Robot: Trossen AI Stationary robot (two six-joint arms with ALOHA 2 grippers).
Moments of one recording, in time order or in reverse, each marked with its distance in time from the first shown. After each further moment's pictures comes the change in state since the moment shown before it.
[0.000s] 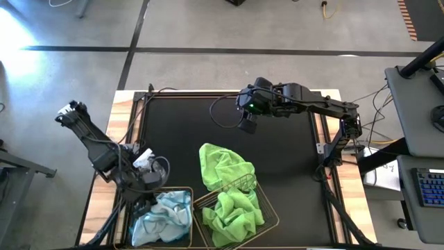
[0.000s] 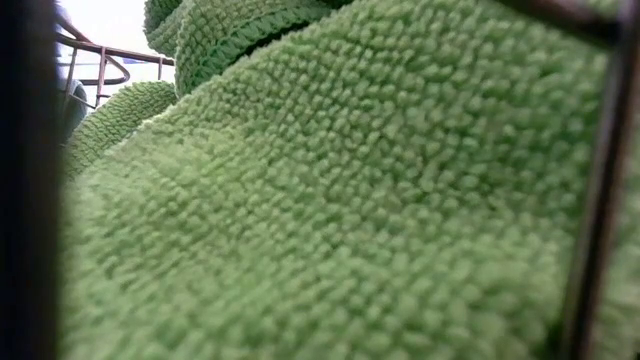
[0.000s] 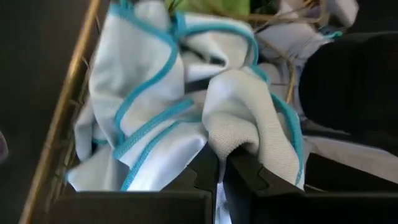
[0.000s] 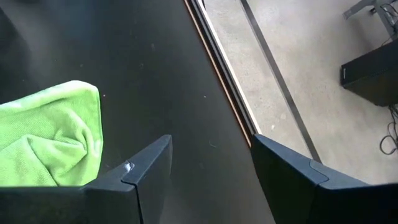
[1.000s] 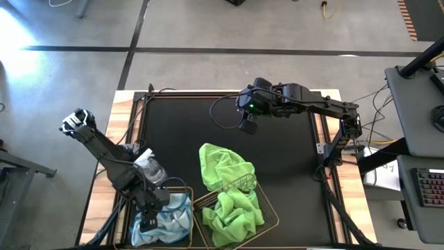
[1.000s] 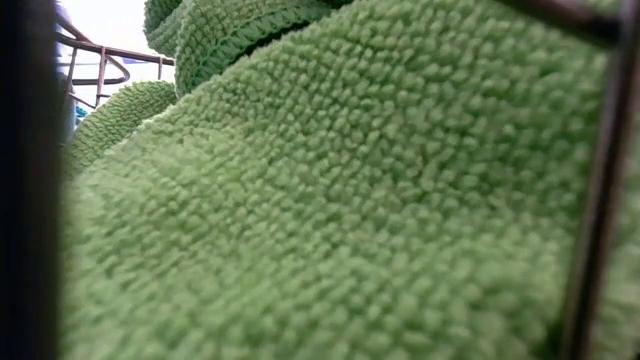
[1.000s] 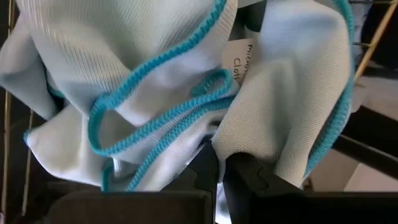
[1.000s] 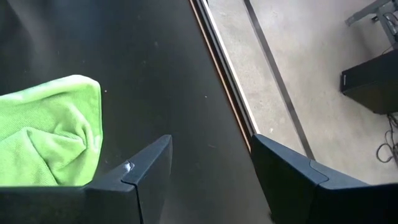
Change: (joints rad) left arm 0.001 0.247 0.000 0.020 0.258 0.017; right arm 0.002 0.000 0.000 0.000 -0.009 -0.041
